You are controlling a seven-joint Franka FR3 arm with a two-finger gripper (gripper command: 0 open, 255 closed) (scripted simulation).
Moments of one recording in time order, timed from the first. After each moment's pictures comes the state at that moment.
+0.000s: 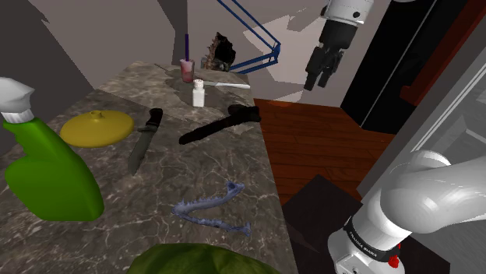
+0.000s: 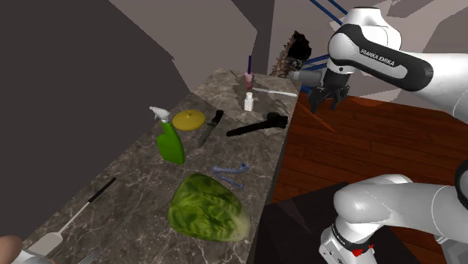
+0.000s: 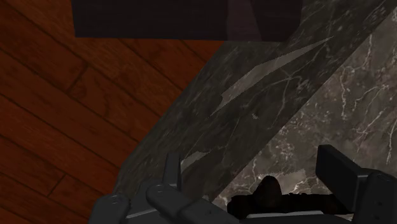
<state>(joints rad) -0.02 -0.76 -0.05 -2.32 0.05 1.57 -0.11</state>
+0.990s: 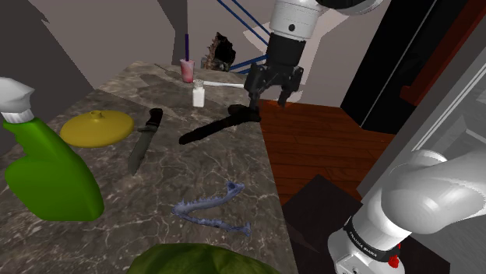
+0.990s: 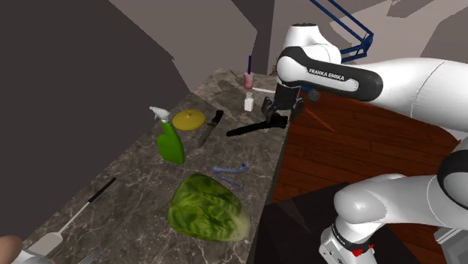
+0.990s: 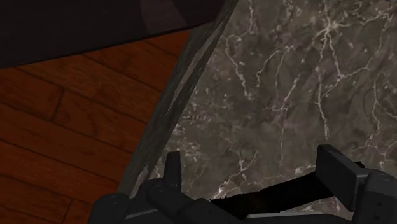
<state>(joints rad) 0.00 -0.64 0.28 -2.32 0.23 1.73 0.39</state>
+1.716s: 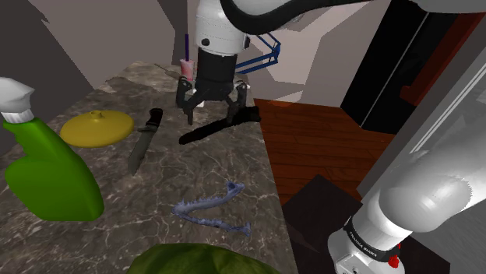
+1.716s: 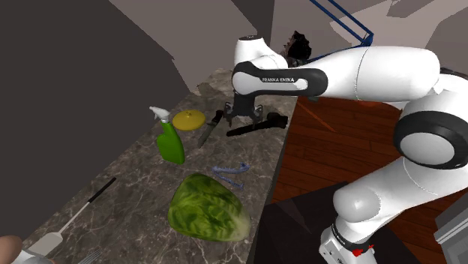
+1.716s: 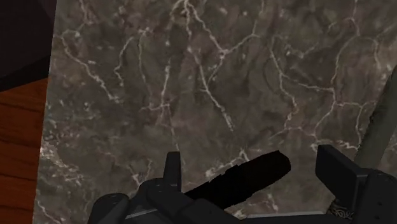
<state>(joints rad) -0.04 -0.29 0.57 -2.10 0.19 1.89 0.84</state>
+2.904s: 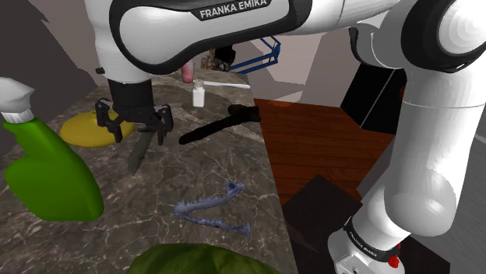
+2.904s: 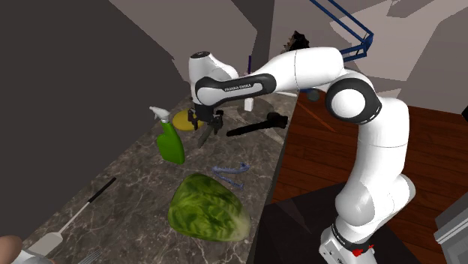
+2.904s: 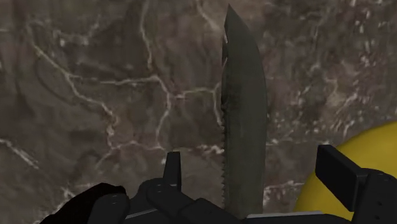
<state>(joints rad) 0.09 0.36 0.69 -1.62 -0.24 1.93 1.47</state>
